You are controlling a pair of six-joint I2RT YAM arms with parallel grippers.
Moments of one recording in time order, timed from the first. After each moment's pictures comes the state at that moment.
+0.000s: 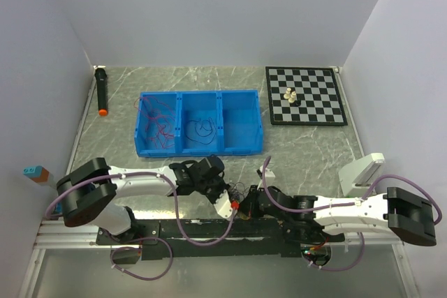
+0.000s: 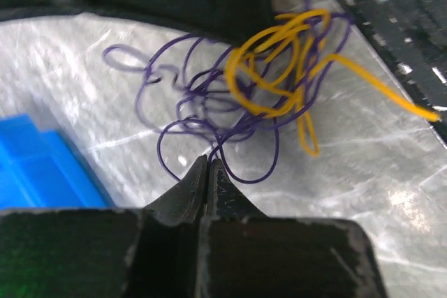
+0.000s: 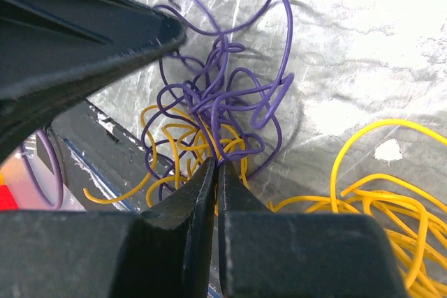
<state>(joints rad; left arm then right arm) -1.10 1.47 0.69 -0.10 0.34 1.22 1.28 0.89 0.13 0.11 0.25 1.11</state>
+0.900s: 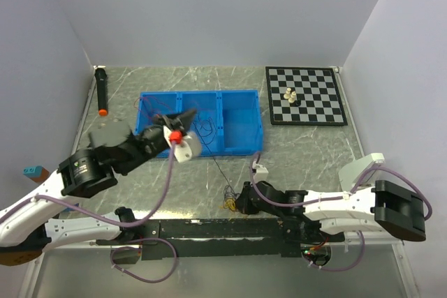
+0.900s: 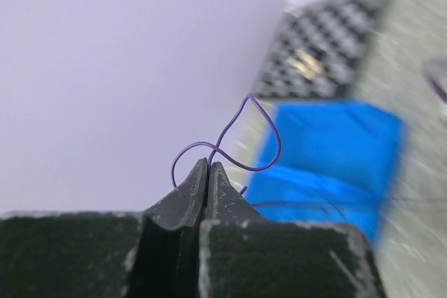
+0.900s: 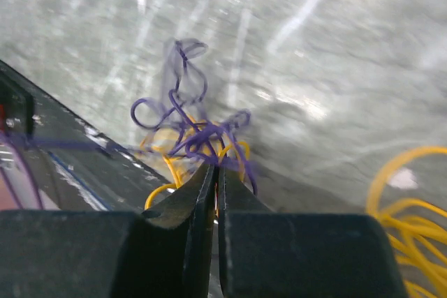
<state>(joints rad) -1.10 0.88 1.28 -0.45 -0.16 0.79 1.25 1.04 0.23 0.07 0.24 1.07</state>
